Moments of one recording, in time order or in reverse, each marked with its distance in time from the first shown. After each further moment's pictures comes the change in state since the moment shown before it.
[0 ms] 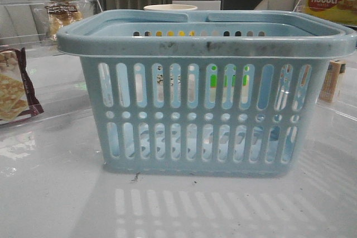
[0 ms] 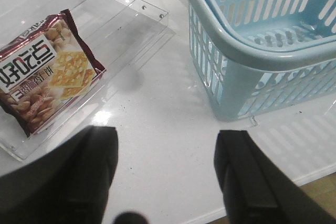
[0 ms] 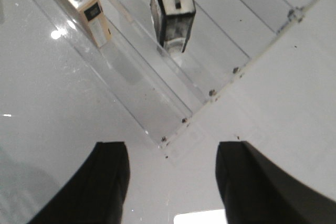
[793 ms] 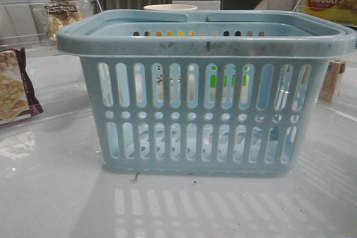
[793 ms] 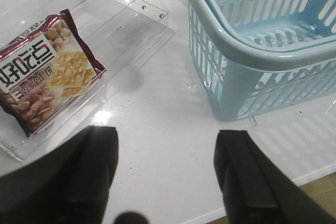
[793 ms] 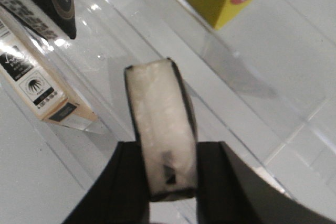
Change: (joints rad) left arm 0.000 0.000 0.000 0.000 0.000 0.000; right arm 0.000 0.389 -0.271 0.039 -0.110 0.001
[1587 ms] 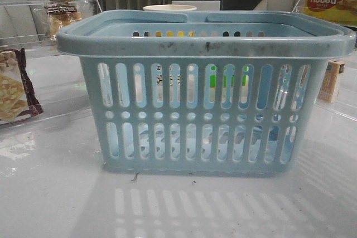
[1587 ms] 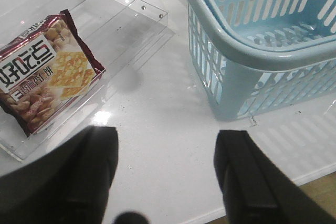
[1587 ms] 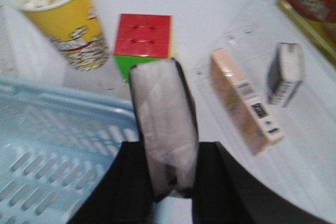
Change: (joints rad) left arm 0.000 0.000 0.000 0.000 0.000 0.000; right arm 0.395 -0.380 -0.013 0.059 0.135 0.000
